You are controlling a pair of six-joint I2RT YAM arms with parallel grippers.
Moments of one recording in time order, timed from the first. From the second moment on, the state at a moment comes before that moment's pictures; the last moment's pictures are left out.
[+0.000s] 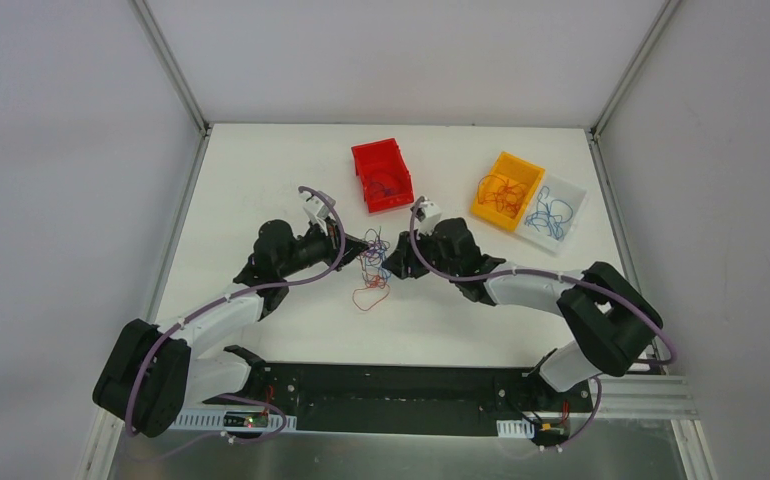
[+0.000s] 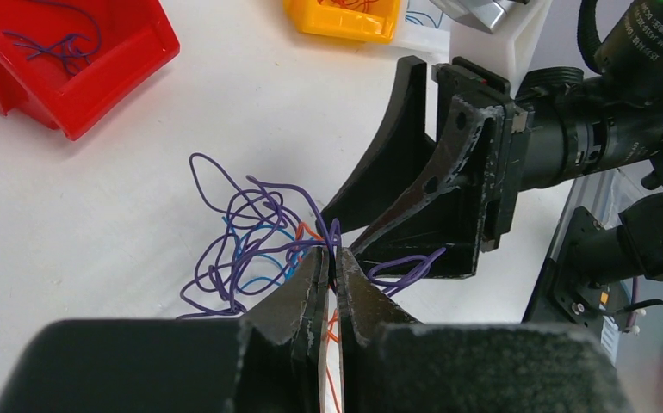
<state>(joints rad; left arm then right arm) -0.44 1.13 0.43 0.56 0.50 -0.40 0.77 1.50 0.65 0.40 -0.22 0.48</state>
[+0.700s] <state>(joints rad) -0.44 1.02 0.40 0.40 0.17 -0.39 0.81 1.53 0.67 0.41 0.00 0.46</state>
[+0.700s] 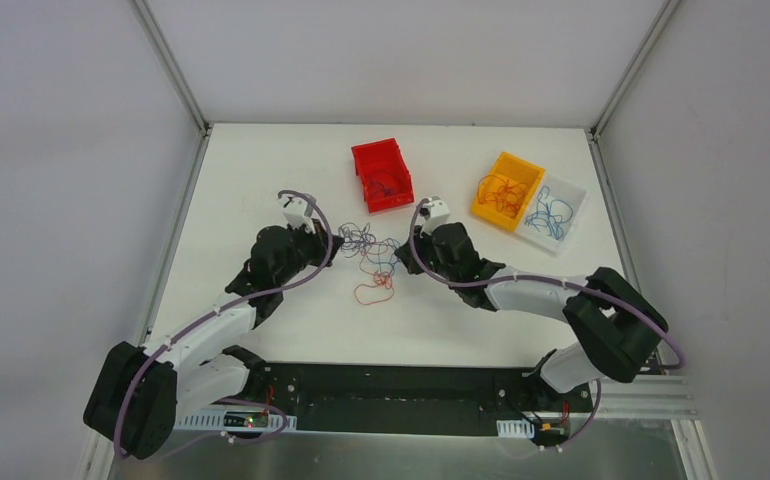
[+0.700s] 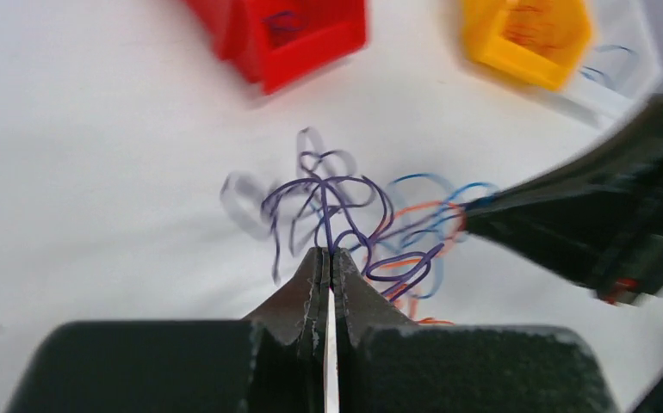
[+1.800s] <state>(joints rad) -0.48 1.04 0.52 0.07 -0.40 -0.50 0.45 0.74 0.64 -0.25 0.60 0.77</state>
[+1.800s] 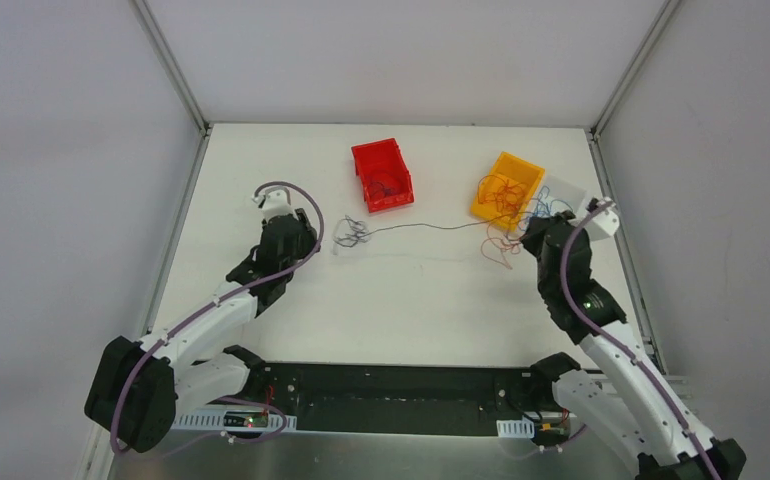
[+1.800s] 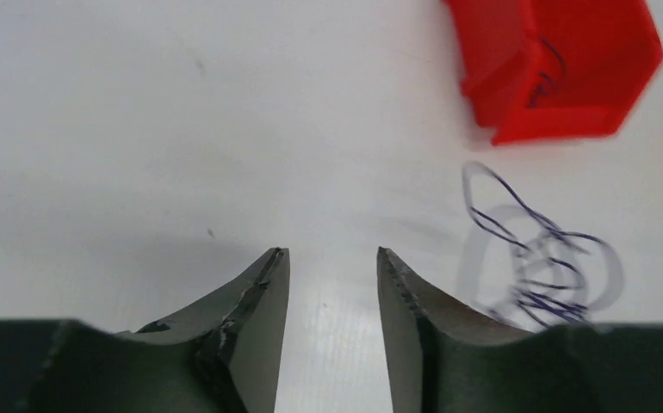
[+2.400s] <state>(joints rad) -0.56 1.12 0.52 0.23 -0.01 -0.29 0.40 0.91 1.00 -0.50 0.21 0.64</state>
